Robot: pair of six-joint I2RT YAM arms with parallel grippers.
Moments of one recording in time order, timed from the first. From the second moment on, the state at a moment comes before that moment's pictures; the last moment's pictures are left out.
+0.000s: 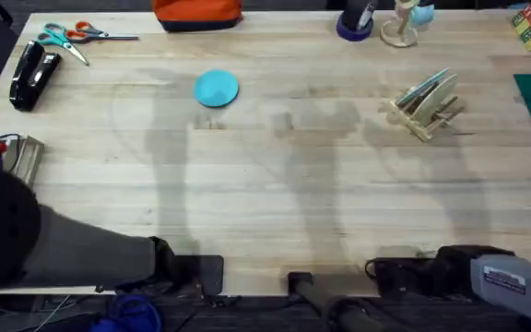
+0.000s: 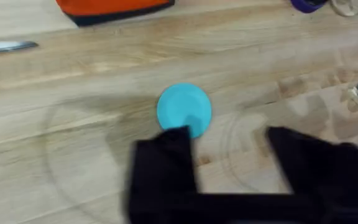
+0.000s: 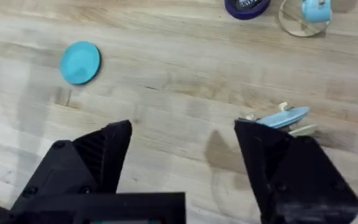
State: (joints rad) left arm 0.20 1.63 1.81 -1.16 0.47 0.20; right arm -0.01 1.29 1.58 -1.11 -0.32 -0.02
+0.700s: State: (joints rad) left arm 0.24 1.81 1.81 -1.18 0.68 0.38; right arm -0.01 1.29 1.58 -1.11 -0.32 -0.02
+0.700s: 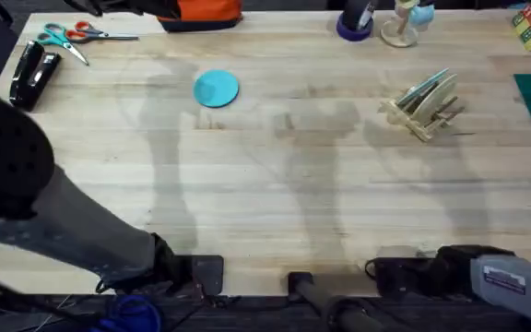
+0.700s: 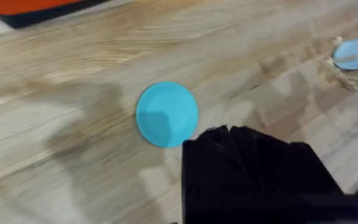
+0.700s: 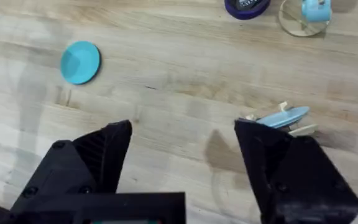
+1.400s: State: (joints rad) left arm 0.32 2.03 1.81 -1.22 0.85 0.47; right arm -0.01 1.29 1.58 -1.11 -0.32 -0.02
